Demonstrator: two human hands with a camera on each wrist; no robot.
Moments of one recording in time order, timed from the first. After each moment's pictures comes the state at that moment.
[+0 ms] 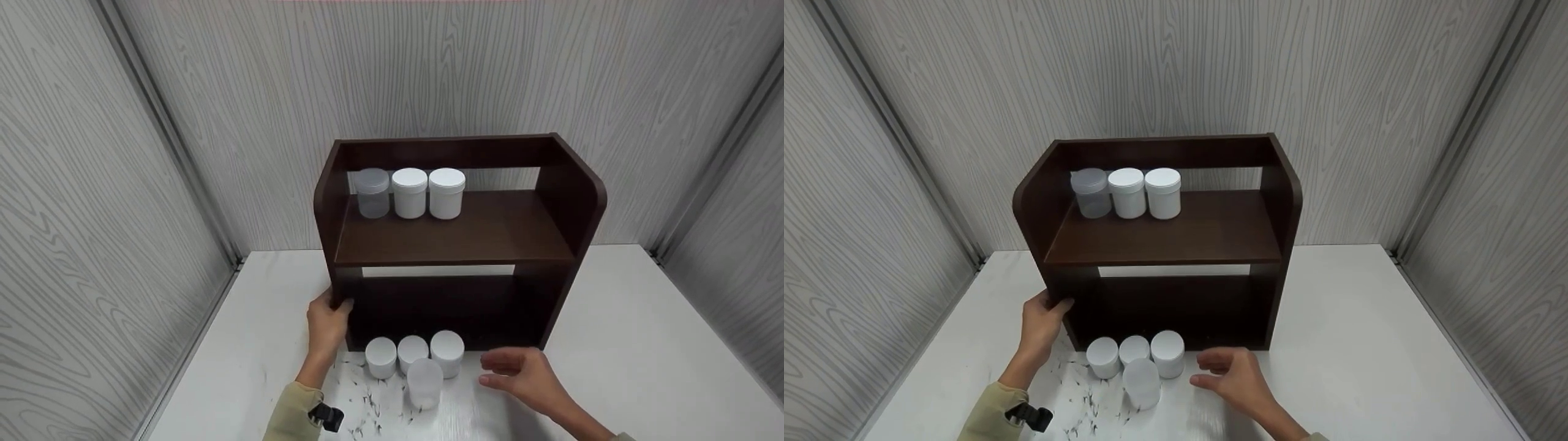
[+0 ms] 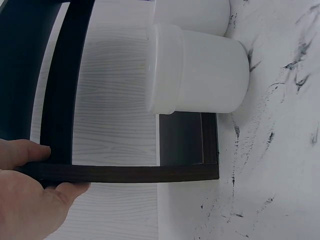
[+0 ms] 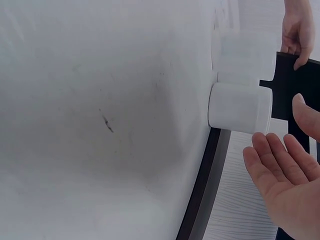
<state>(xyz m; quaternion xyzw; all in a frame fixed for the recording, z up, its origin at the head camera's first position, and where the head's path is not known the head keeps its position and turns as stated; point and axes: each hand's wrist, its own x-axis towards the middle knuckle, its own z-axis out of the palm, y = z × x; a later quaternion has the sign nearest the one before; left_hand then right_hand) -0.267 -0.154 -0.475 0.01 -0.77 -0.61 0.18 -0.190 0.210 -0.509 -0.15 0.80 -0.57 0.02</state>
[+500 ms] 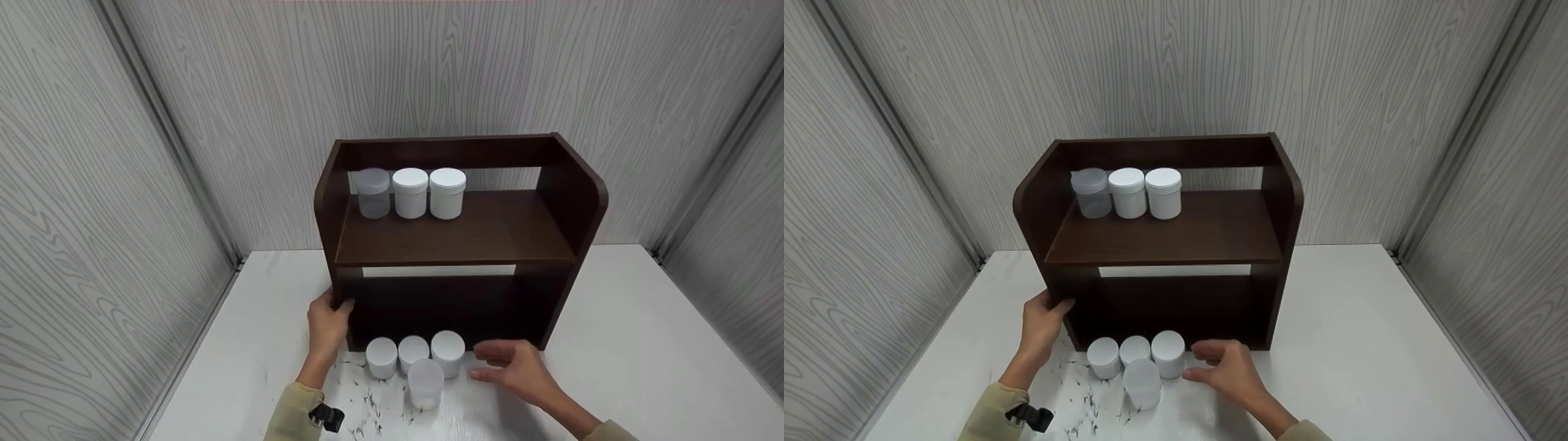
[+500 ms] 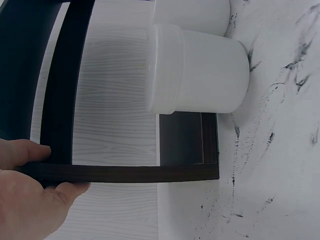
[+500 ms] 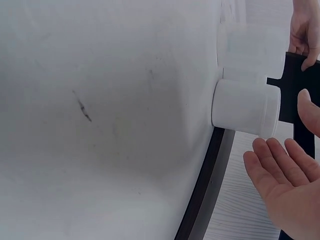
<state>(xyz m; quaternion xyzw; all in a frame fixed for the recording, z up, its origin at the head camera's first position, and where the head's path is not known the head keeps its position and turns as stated) -0.267 -0.156 -0.475 0.01 -0.77 -0.61 0.16 -0.205 0.199 -0.513 -0.17 0.81 -0.56 -0.01</state>
